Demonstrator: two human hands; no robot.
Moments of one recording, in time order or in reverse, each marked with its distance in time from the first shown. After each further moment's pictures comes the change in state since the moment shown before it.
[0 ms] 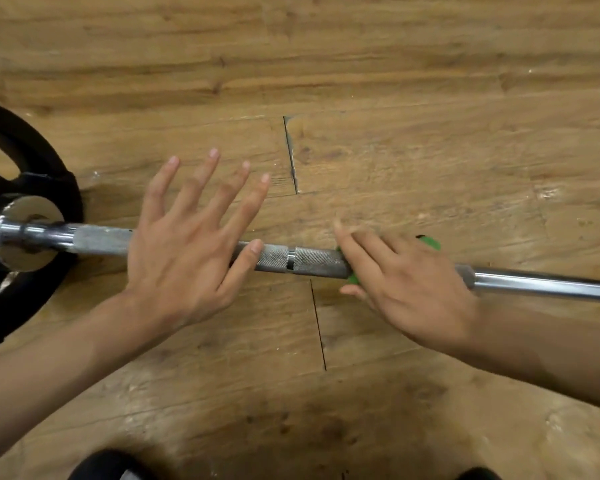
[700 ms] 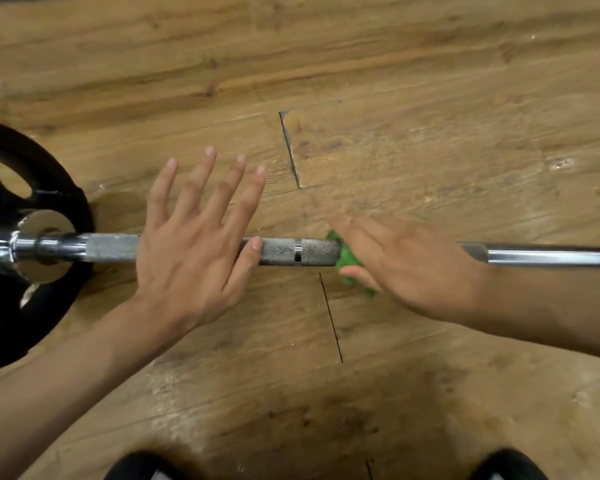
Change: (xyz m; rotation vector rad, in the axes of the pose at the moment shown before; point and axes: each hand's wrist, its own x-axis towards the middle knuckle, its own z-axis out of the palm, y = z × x) left_hand 0.001 -0.003 0.001 -0.010 0.012 0.010; right_hand 0.017 0.009 -0.009 0.184 -0.110 -0.001
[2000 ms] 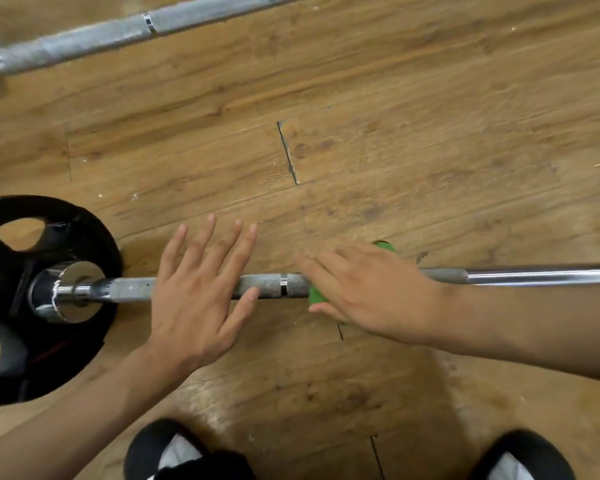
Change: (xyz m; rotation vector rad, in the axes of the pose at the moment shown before) left_hand -0.070 0.033 -0.011 -0.057 -0.088 0.004; right_hand -0.034 -0.056 0.012 -0.015 0.020 -0.106
